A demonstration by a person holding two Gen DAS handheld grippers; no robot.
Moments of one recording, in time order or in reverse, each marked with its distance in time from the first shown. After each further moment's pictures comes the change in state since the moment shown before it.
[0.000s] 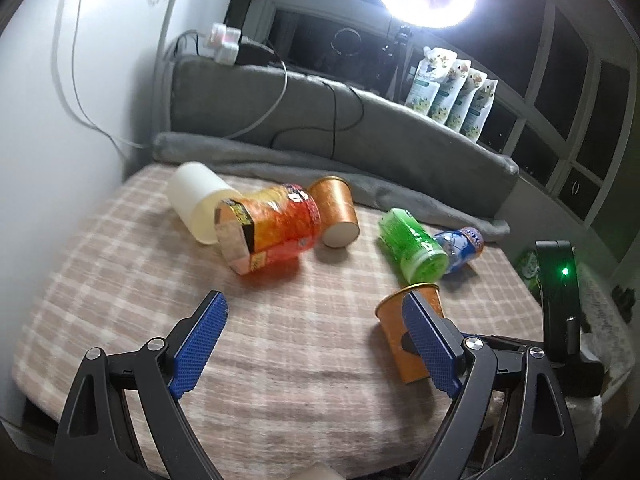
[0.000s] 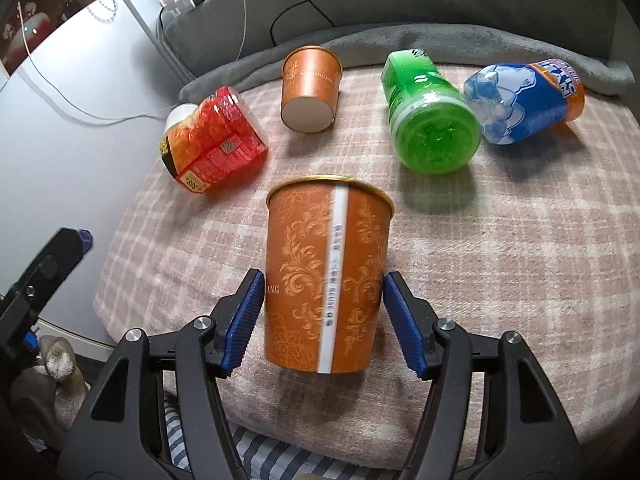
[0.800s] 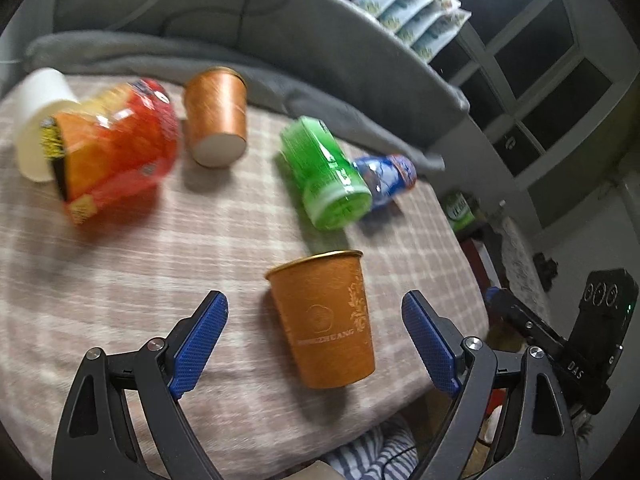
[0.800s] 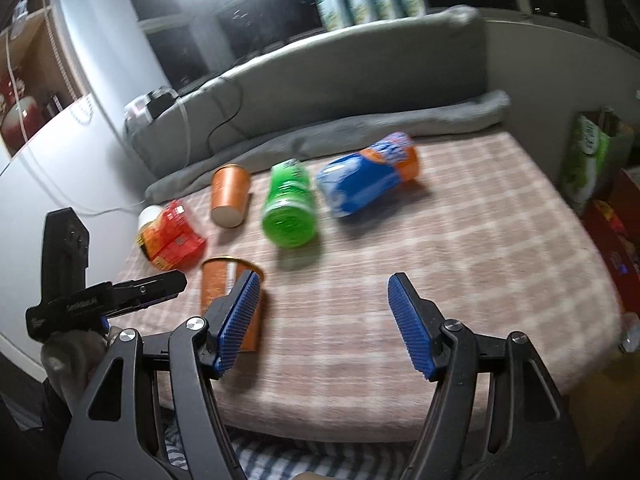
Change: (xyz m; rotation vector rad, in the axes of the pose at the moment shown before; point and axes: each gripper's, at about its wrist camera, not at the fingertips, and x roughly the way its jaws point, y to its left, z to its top) left arm 0.096 -0.044 0.011 -0.049 0.406 -0.341; right arm -0.131 -0.082 -0.025 0.145 -0.295 -0.159
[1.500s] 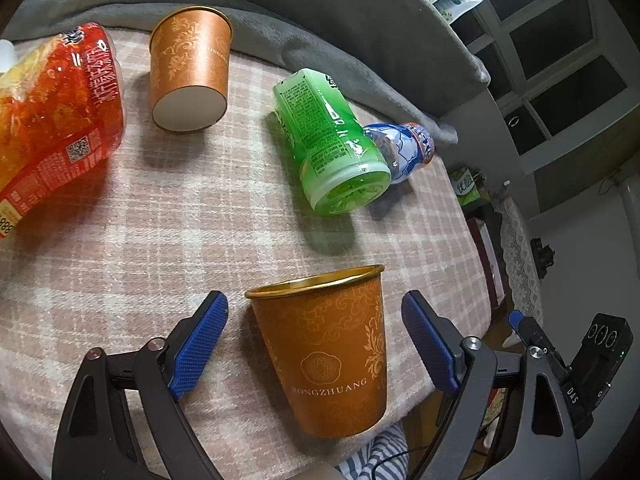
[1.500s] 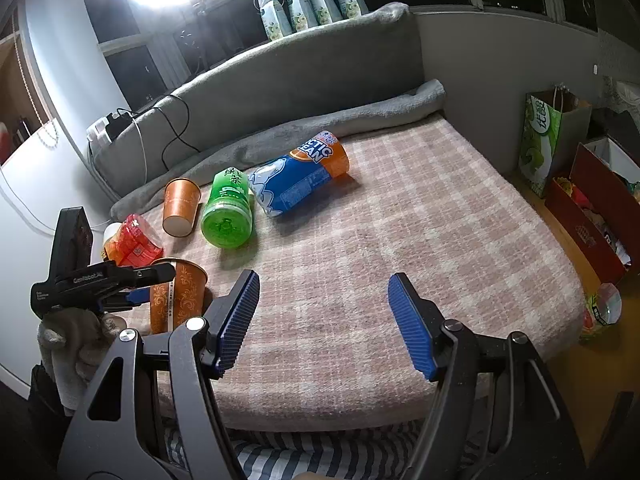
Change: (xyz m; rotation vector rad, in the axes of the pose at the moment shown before) left arm 0.051 0.009 0.019 -0.035 0.152 -0.022; right arm -0.011 -0.039 -0.014 0.070 -0.017 -0.087
